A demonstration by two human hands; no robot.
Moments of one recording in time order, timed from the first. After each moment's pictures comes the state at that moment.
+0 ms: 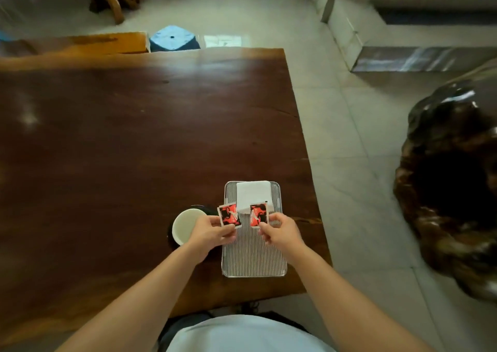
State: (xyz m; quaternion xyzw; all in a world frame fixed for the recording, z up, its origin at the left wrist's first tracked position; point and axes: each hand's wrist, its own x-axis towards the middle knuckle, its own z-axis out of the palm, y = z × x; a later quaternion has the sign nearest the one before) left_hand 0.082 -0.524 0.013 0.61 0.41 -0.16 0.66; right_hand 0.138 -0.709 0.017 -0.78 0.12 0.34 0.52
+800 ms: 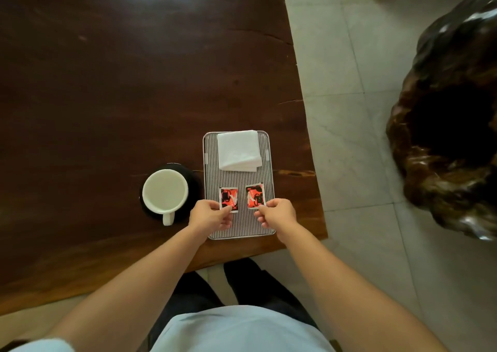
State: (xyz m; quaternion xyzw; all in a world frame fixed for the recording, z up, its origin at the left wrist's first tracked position) left_hand 0.072 -0.562 -0.070 0.66 0.44 -0.25 0.56; right_hand 0.125 -0.731 -0.062 -0.77 0.30 0.37 0.43
